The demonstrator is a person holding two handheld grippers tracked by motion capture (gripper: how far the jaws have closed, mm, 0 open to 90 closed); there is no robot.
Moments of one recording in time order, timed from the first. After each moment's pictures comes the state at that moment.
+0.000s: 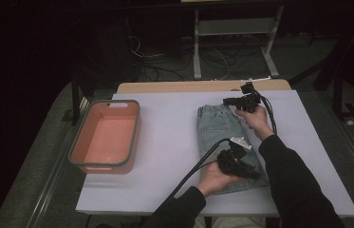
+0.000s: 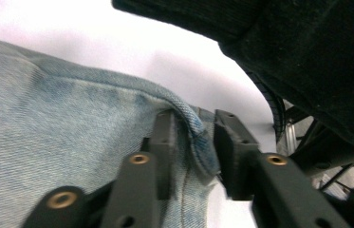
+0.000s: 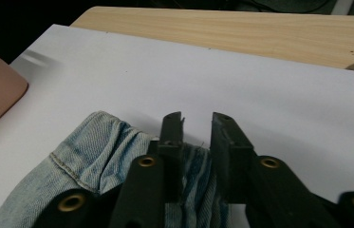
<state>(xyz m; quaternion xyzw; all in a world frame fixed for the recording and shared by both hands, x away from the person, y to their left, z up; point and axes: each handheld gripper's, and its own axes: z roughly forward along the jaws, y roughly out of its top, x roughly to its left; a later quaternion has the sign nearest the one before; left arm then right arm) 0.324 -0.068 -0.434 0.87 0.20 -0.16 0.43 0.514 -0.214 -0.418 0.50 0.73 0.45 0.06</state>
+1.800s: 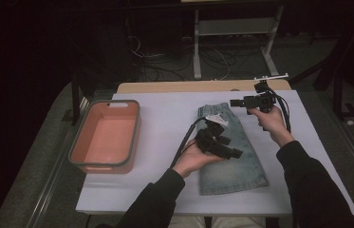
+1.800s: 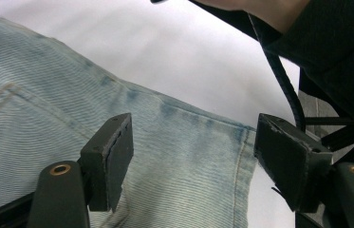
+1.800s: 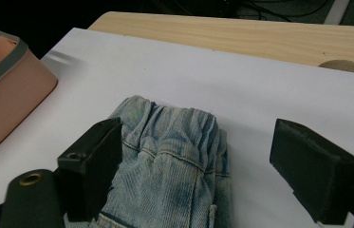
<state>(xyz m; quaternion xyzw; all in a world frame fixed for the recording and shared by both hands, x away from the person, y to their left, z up) 0.357 -0.007 -0.377 0.86 0.24 -0.08 0.45 0.477 -0.239 -0.381 0.50 0.73 0.45 0.06</state>
